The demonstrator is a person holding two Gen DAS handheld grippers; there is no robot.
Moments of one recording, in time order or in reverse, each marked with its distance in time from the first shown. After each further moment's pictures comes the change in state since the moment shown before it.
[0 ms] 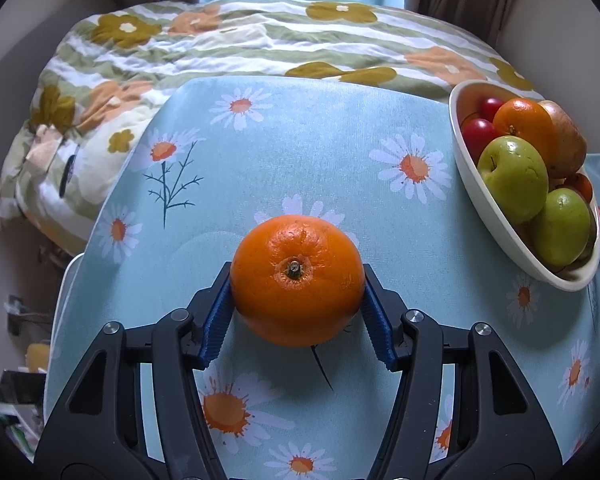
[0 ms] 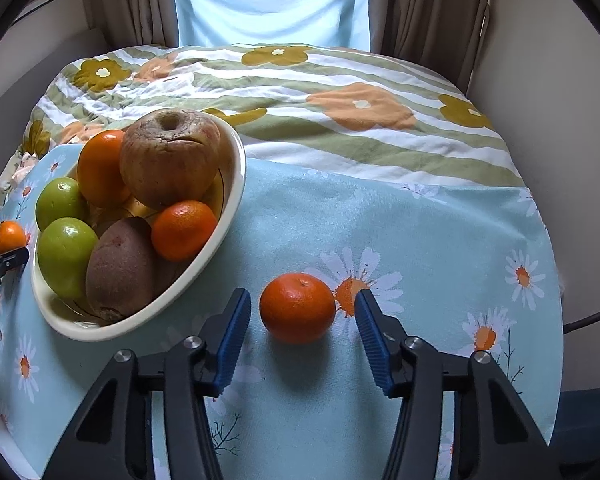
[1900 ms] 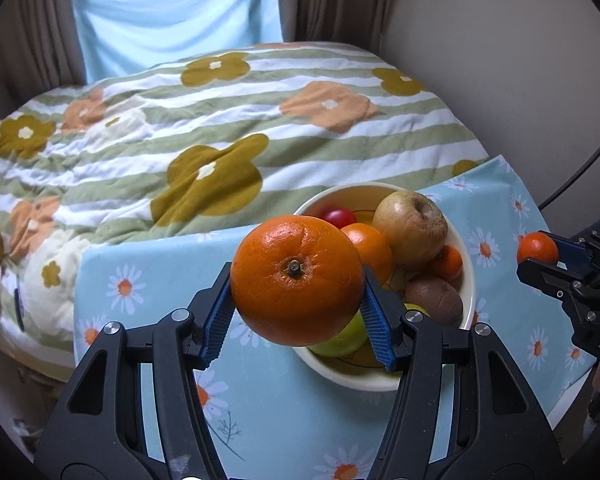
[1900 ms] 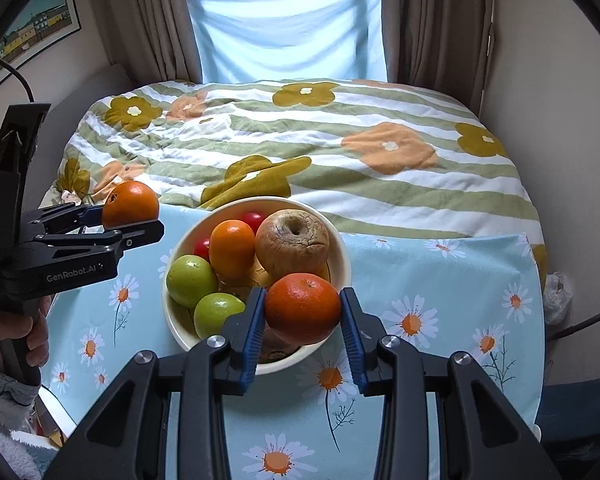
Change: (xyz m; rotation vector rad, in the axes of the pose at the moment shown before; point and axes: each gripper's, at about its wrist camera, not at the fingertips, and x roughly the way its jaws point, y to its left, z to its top) left arm -0.059 -0.091 0.106 0.308 -0.096 -0.280; right arm -0.092 0.055 0.045 0.056 -0.066 0.090
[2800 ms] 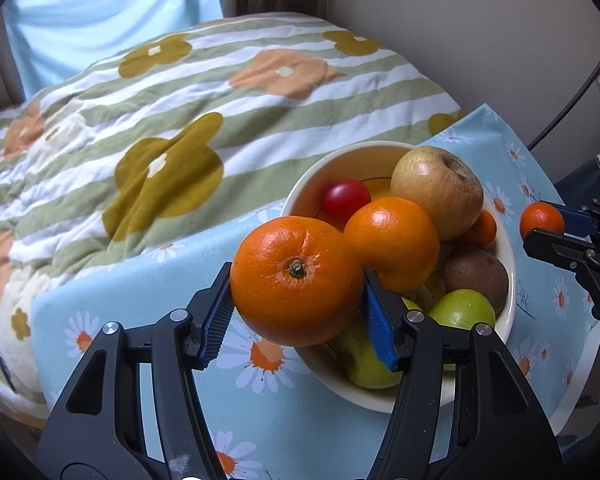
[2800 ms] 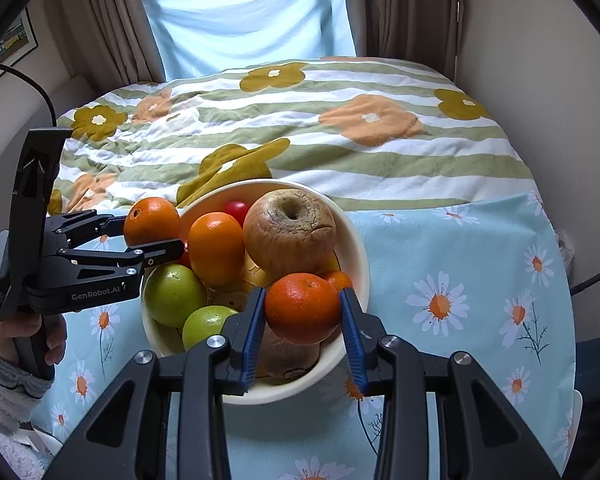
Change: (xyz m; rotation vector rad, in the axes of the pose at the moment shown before) left arm 0.069 0.021 0.002 0.159 0.082 -0.162; right arm 0.044 0.011 0.001 0.127 0.048 -0.063
